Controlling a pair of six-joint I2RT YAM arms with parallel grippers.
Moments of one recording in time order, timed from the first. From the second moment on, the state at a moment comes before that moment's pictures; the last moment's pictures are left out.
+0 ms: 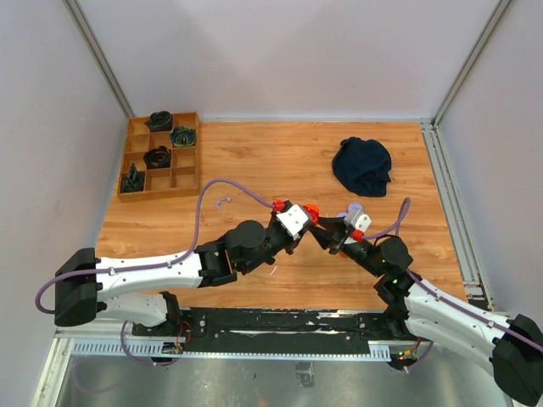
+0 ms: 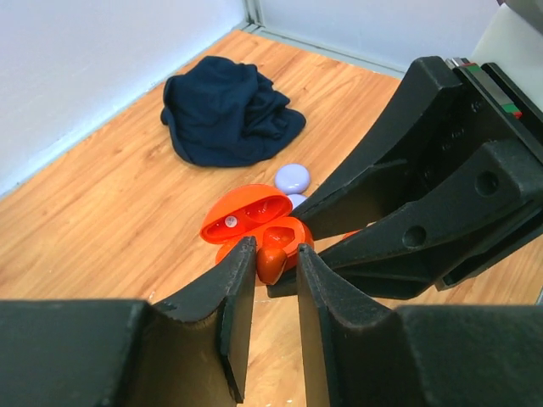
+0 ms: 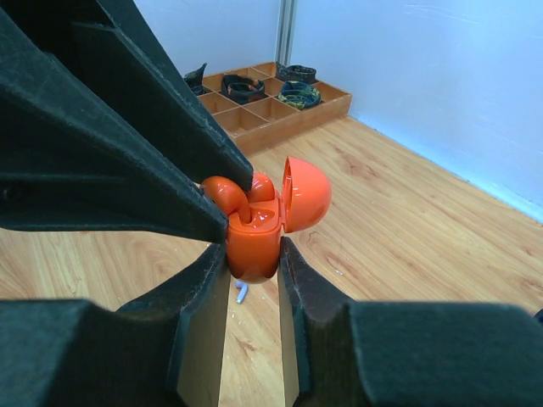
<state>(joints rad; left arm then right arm) -1.24 1.20 0.77 0.39 -0.37 0.14 0.76 0.74 0.19 0.77 -0.19 -0.07</state>
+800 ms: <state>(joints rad) -1.22 1.22 1.02 0.06 -0.24 -0.29 0.76 0.75 0.19 0.78 -0.19 -0.06</state>
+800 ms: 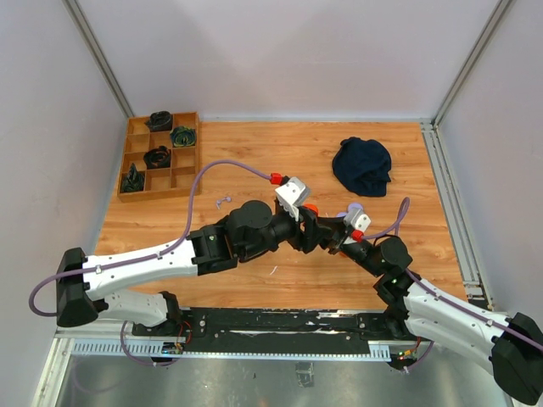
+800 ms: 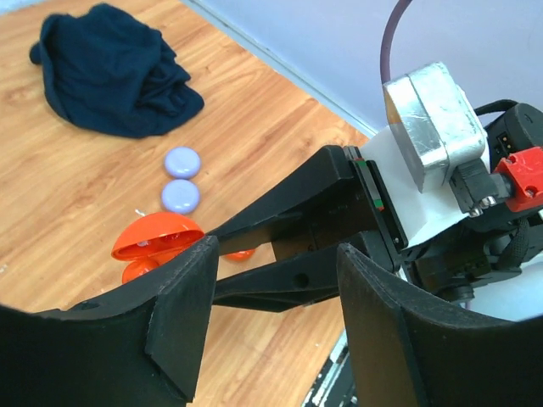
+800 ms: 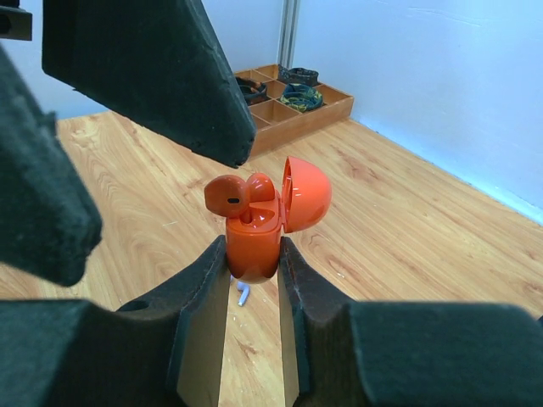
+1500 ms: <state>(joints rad) -1.14 1.21 1.04 -0.12 -0.16 -0.46 0.76 0.76 0.19 0.77 -0.18 -0.06</state>
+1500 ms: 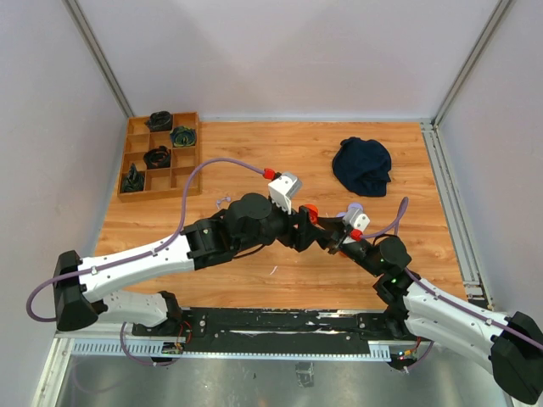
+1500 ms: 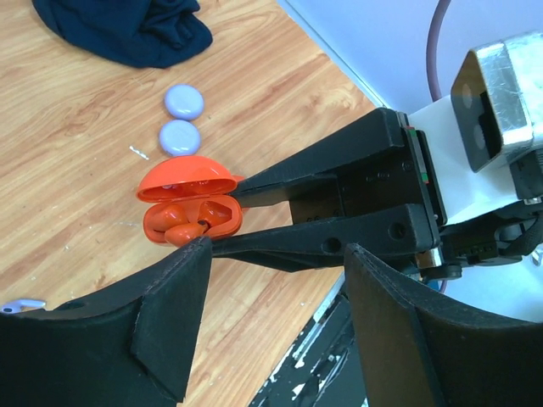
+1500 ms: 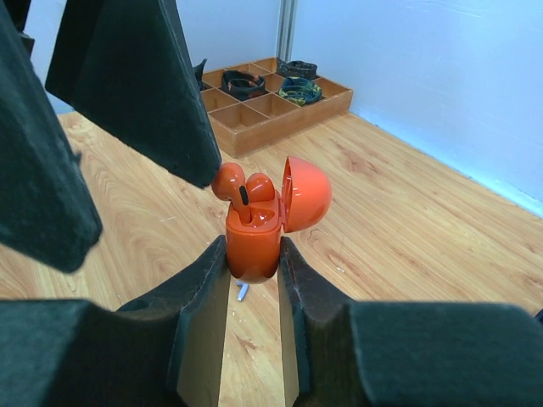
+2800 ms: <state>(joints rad) -1.08 1.23 1.07 -0.17 -0.07 -0.43 0.76 0.76 0.19 0.76 -0.18 -0.06</state>
